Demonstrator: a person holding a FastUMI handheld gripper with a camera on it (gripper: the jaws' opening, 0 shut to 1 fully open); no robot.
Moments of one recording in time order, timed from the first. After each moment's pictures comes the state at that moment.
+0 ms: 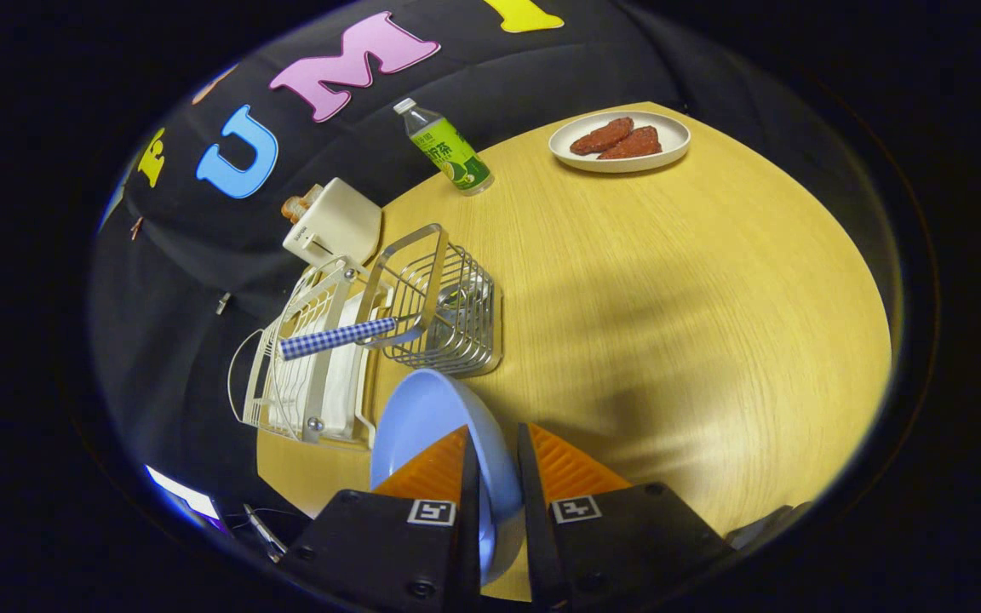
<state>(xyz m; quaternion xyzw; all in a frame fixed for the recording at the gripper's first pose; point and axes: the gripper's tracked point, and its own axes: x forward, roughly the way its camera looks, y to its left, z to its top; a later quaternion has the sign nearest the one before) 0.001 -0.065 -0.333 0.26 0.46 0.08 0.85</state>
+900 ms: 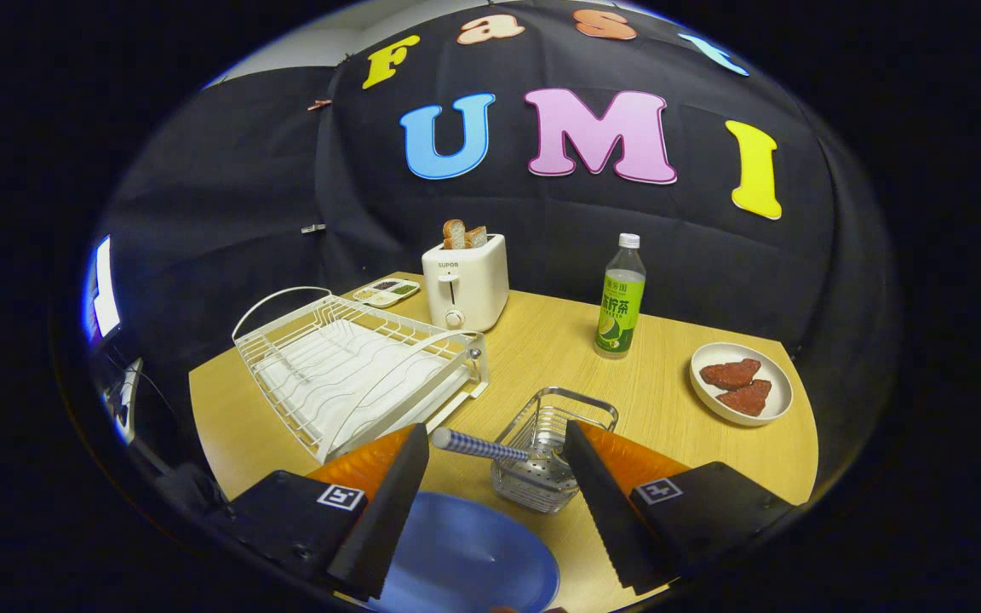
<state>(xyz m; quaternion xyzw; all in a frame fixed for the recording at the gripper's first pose) 0.077 0.020 -0.250 -0.01 0.22 0.25 0.94</state>
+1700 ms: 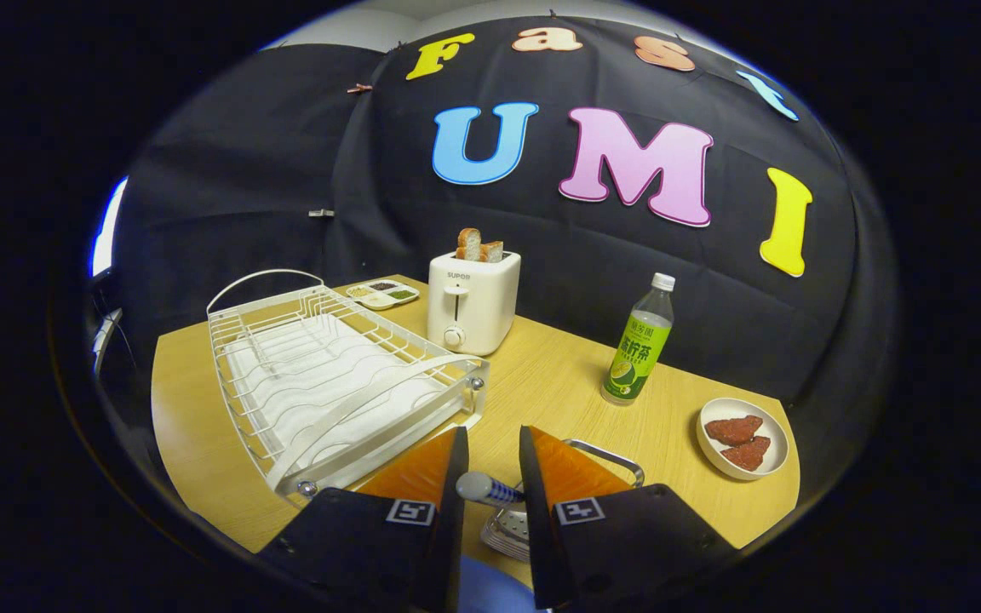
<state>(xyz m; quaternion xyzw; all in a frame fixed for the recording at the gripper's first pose) 0.117 0.052 -0.258 -0.08 0.17 0.25 0.95</state>
